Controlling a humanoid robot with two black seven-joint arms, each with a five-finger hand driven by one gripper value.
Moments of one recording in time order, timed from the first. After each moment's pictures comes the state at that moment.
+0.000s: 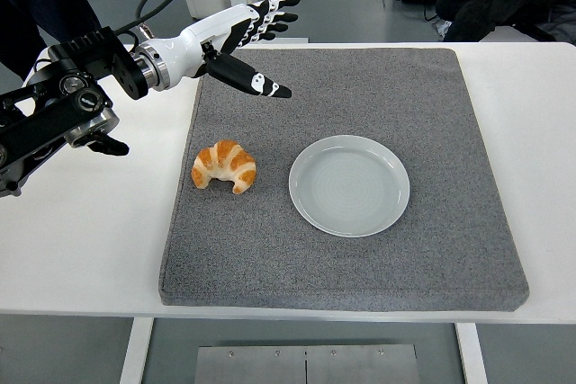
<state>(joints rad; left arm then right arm) -1.04 0.54 -0.47 -1.37 0.91 -0.06 0.02 -0.07 0.00 0.12 0.09 -0.09 -0.11 0.25</state>
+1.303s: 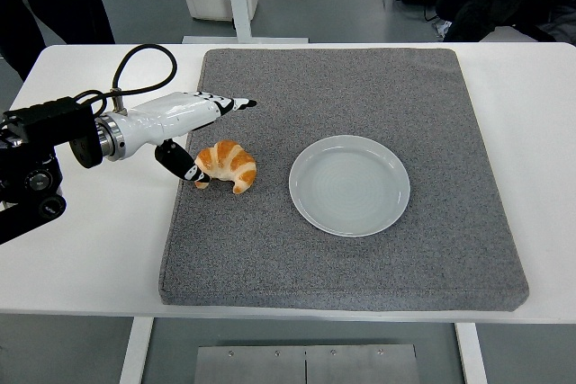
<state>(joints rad) -0.98 0.76 -0.28 -1.58 1.53 -0.03 0.08 -0.07 0.00 0.12 0.09 -0.09 -0.11 0.25</state>
